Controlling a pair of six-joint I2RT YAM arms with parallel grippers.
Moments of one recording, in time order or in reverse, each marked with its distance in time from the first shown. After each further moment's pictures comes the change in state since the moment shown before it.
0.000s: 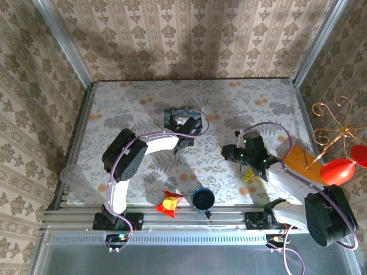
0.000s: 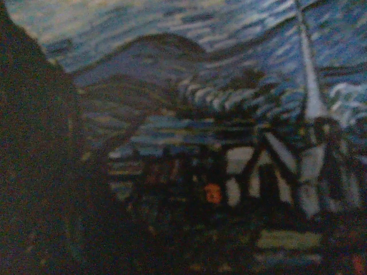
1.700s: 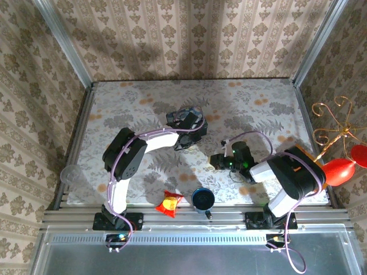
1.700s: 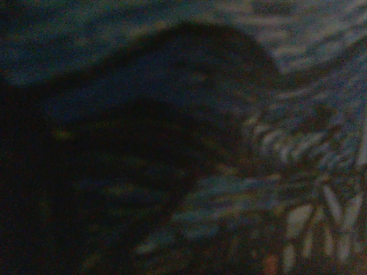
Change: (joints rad) left arm 0.020 0.010 0.056 0.022 0.370 -0.421; right arm 0.101 0.482 -0.136 0.682 -0.109 -0.032
